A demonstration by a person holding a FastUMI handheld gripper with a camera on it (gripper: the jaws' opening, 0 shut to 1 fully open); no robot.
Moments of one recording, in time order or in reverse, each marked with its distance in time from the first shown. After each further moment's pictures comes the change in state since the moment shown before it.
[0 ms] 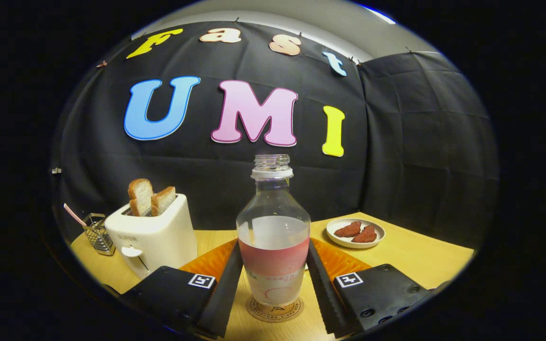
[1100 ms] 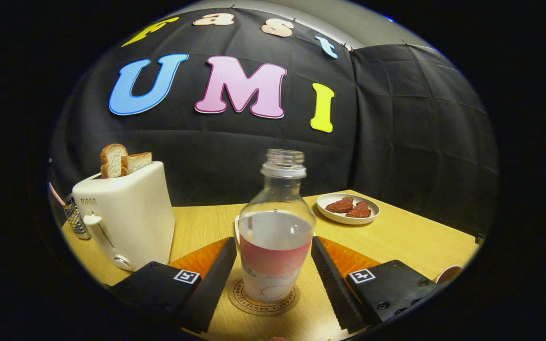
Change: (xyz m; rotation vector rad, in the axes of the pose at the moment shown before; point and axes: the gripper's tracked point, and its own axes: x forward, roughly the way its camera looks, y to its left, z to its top) arm 0.007 -0.015 -0.041 0.005 0.086 -0.079
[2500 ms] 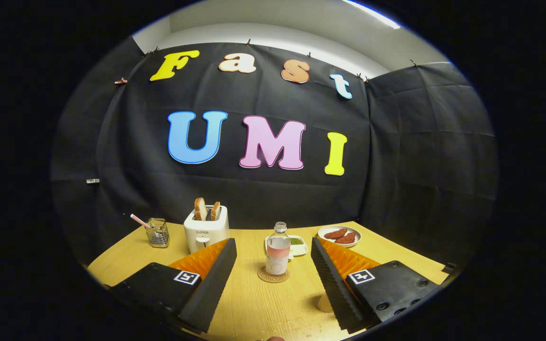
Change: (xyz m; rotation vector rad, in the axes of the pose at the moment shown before) arm -0.249 -0.030 0.140 -0.031 -0.168 0.233
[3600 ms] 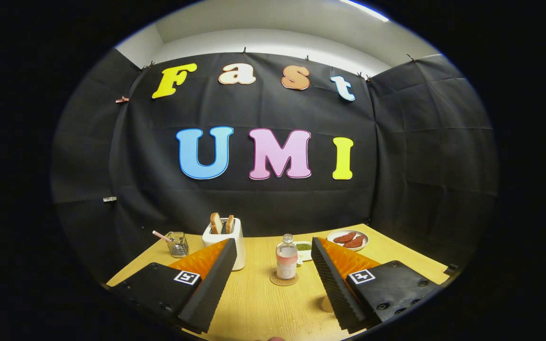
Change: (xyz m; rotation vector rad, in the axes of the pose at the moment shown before) arm -0.021 -0.006 0.042 0.064 -0.002 0.070
